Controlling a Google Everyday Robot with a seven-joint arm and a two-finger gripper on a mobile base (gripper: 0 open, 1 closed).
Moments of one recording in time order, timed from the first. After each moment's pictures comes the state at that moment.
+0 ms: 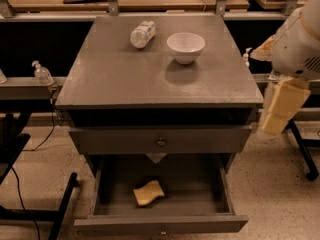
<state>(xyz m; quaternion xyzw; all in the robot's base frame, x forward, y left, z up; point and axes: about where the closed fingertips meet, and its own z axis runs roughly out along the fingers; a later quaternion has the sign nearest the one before) 0.446 -0.196 0.962 -0.63 0.76 -0.02 0.17</state>
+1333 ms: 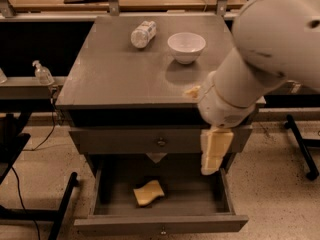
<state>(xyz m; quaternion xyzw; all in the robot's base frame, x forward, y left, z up) 0.445 -0.091 0.861 -0.75 0.64 0.01 0.18</state>
